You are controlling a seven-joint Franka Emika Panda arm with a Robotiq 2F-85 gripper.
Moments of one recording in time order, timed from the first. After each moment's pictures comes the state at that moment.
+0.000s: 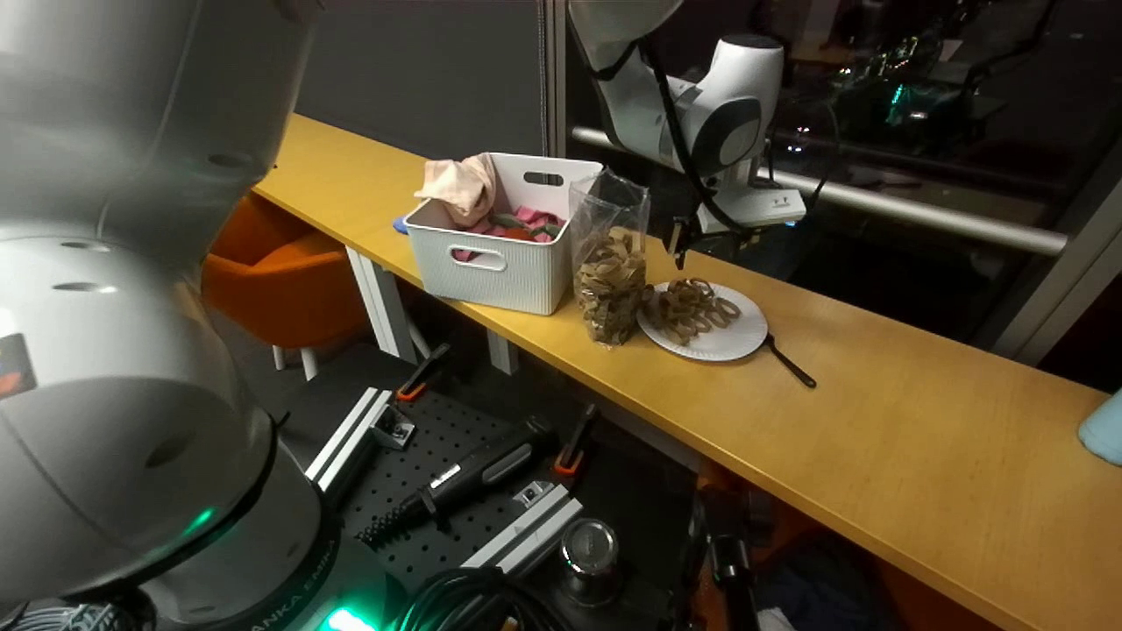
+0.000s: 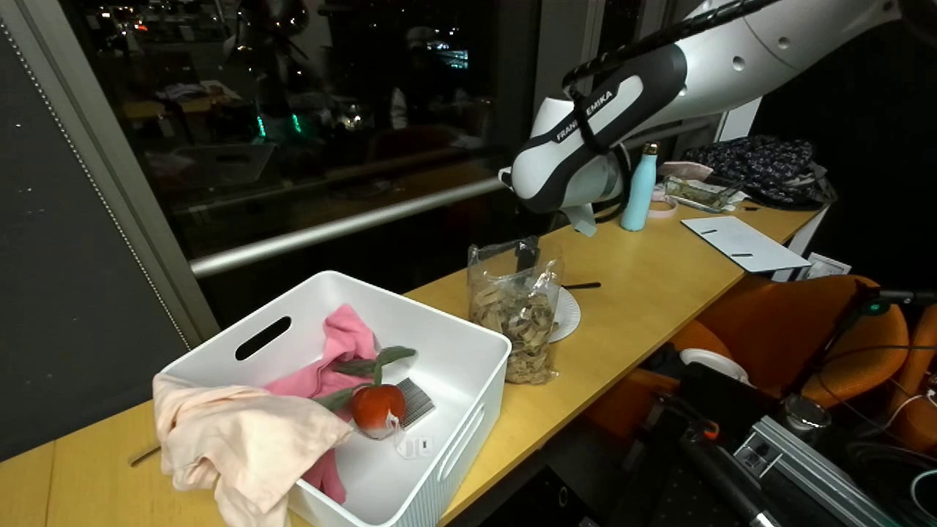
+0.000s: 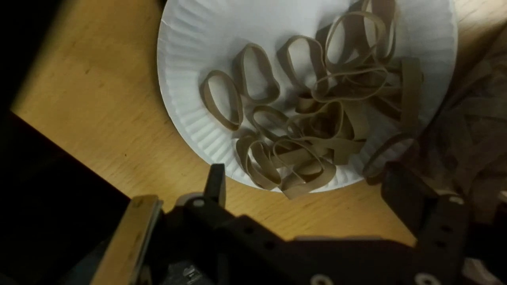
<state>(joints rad) -0.28 0.65 0.03 -1.75 0.07 2.57 -0.97</state>
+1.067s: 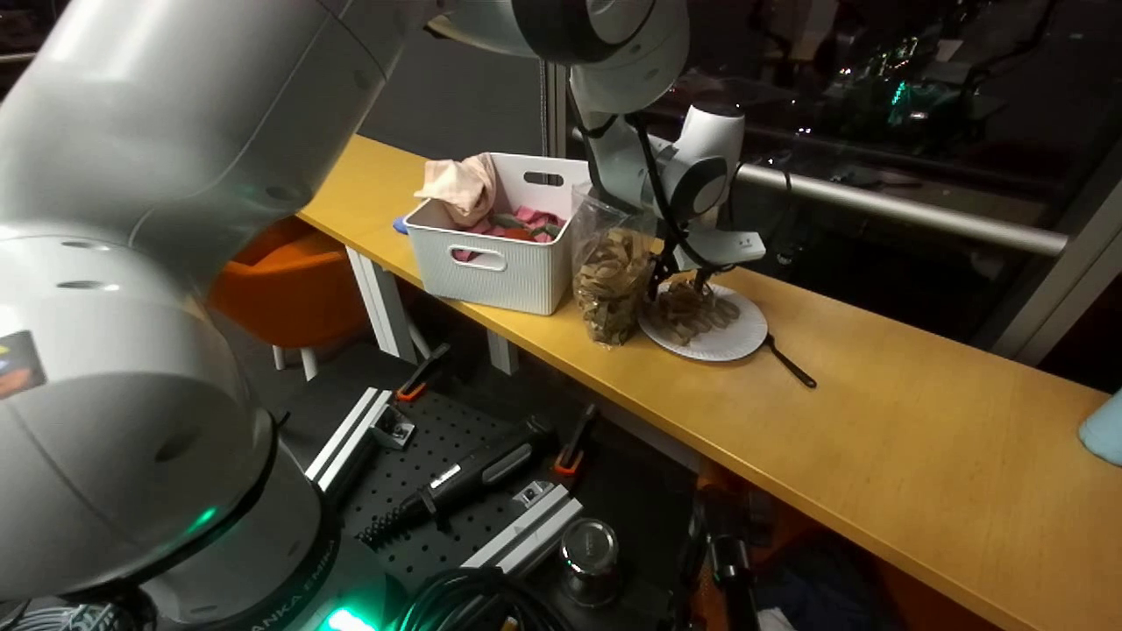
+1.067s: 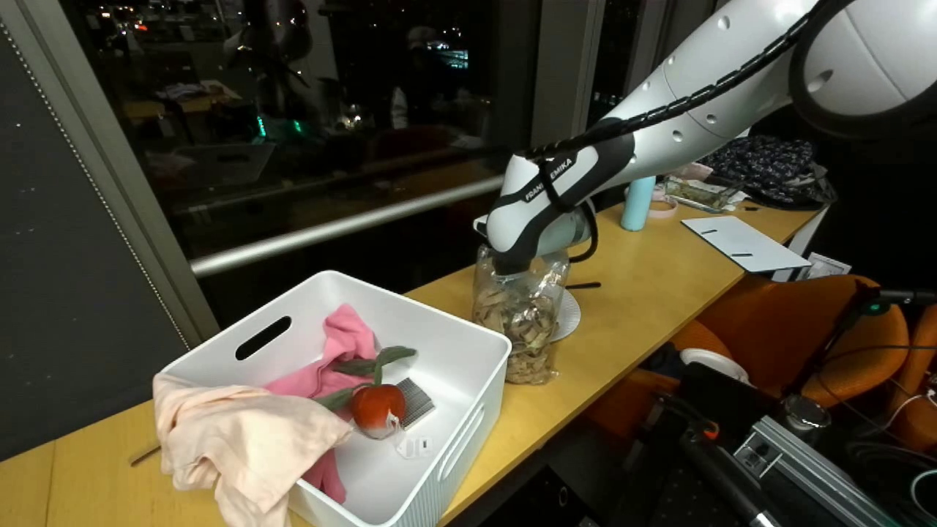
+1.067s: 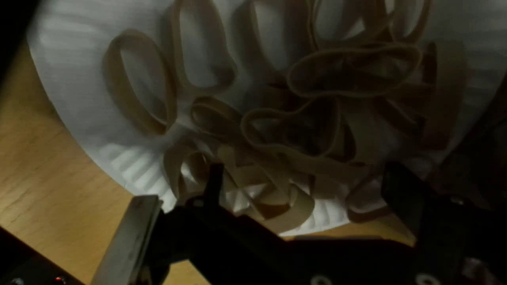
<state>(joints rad) -0.26 0.85 0.07 -1.62 0.03 2.57 -1.01</state>
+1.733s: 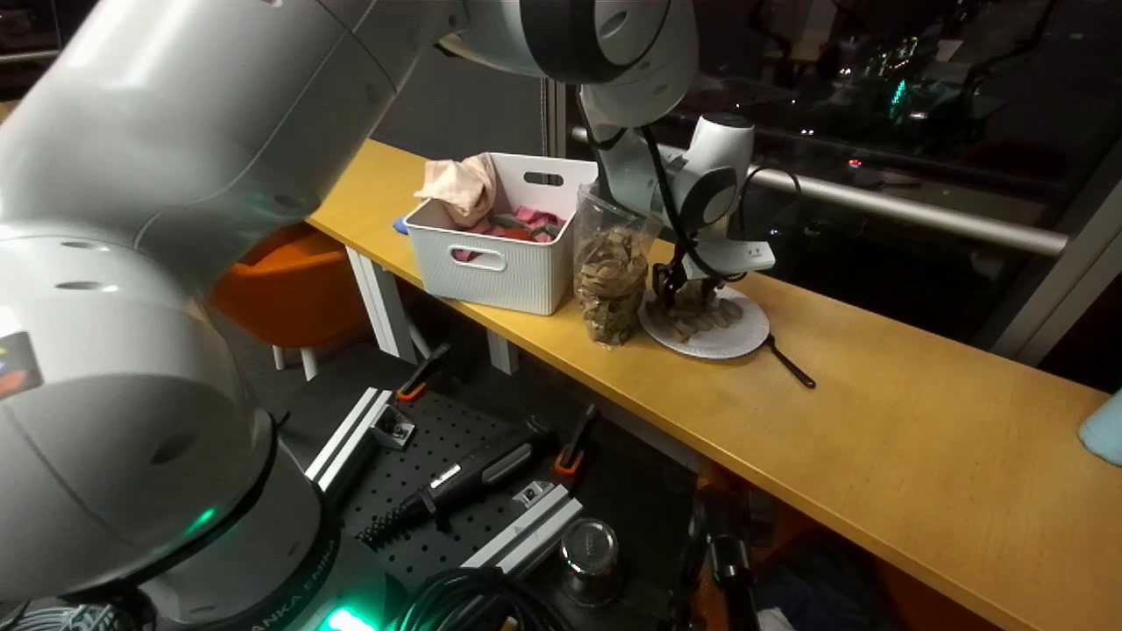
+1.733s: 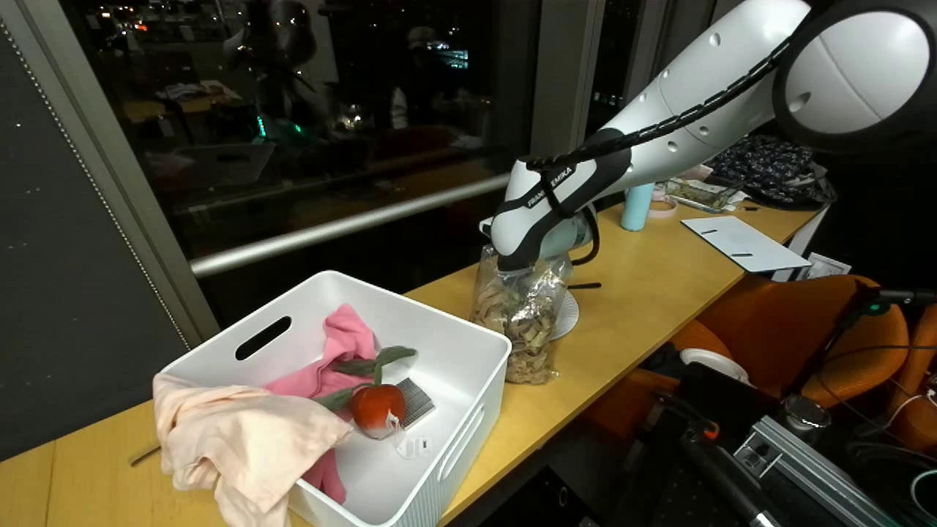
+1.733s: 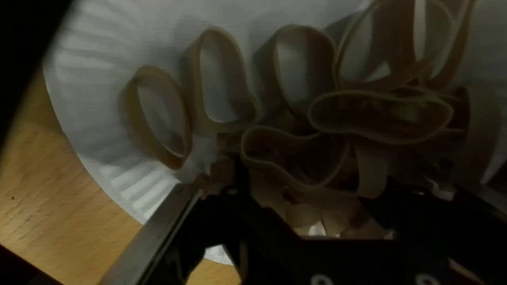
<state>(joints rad) -0.26 0.89 0.05 -1.58 0.03 2.58 -0.98</state>
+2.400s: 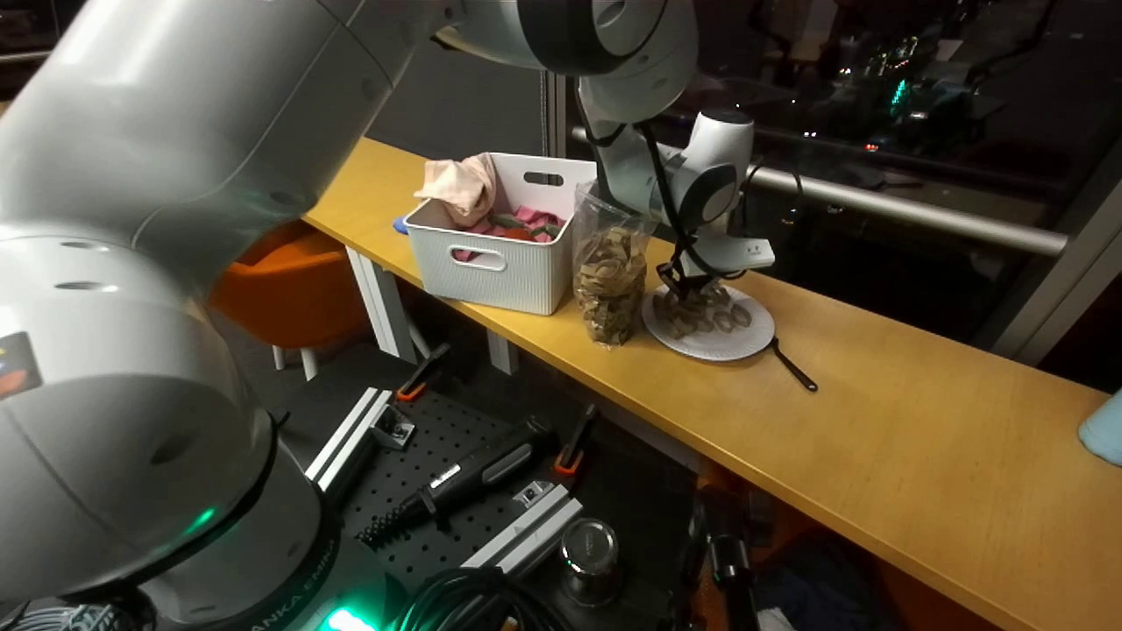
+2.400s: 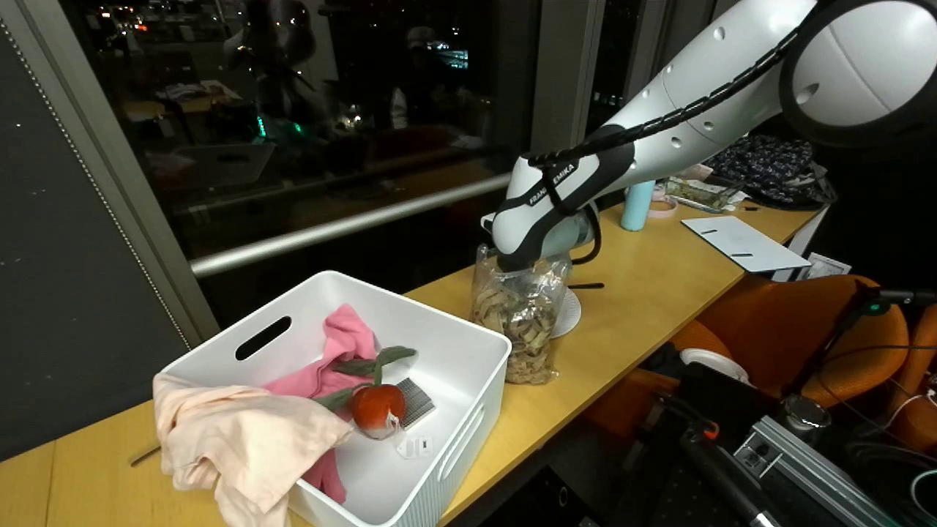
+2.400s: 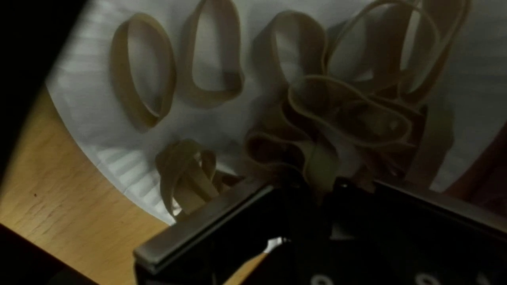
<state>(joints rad) -0.26 0.87 0.06 -1.61 0.03 2.61 -0.93</state>
